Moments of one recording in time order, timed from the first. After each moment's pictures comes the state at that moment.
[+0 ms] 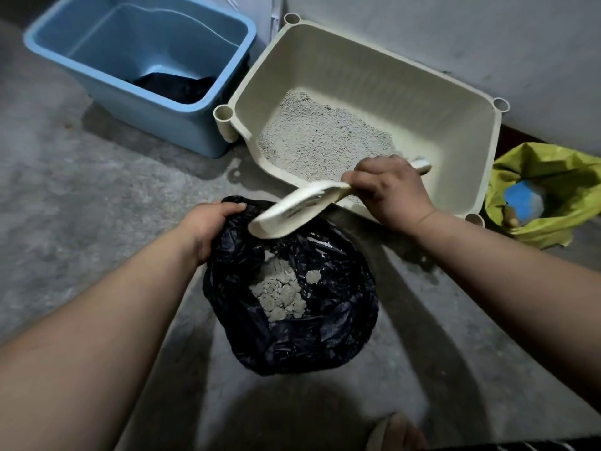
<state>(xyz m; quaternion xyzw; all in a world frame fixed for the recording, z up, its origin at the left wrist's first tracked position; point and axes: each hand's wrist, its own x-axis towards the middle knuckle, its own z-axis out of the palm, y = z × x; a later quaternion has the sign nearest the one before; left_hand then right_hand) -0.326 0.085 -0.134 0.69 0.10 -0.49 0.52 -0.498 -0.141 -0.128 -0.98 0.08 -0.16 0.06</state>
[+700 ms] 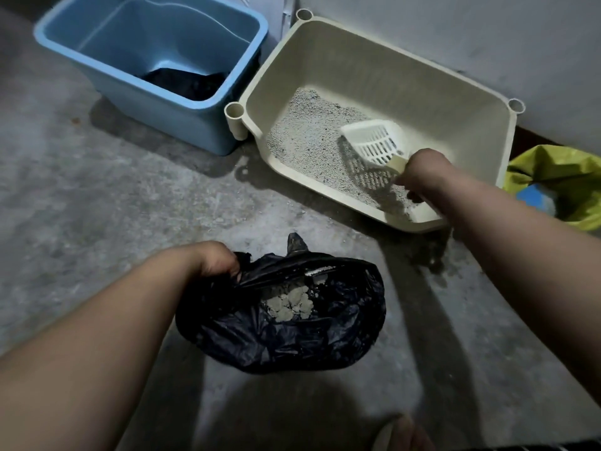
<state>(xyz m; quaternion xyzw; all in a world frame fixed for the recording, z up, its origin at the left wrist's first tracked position) -0.314 0.117 -0.174 0.80 -0.25 -0.55 -0.05 -0.477 -0.185 -0.117 -0.80 0.53 0.16 0.24</state>
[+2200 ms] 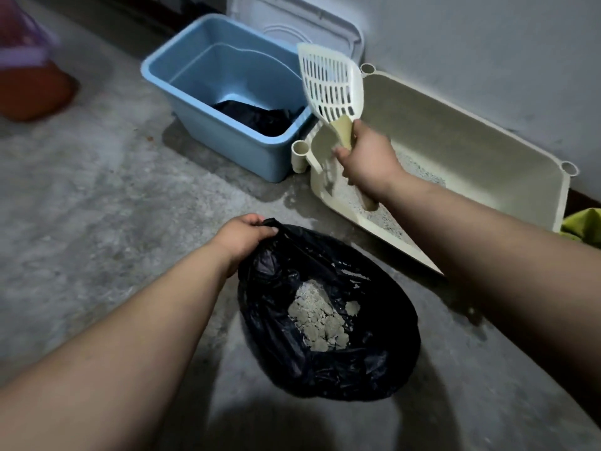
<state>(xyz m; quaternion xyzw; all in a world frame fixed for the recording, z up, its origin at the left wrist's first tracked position) -0.279 0.123 -0.139 0.74 0.00 -0.45 0.51 -0.331 -0.083 -0.072 -0.88 0.32 -0.07 0.35</state>
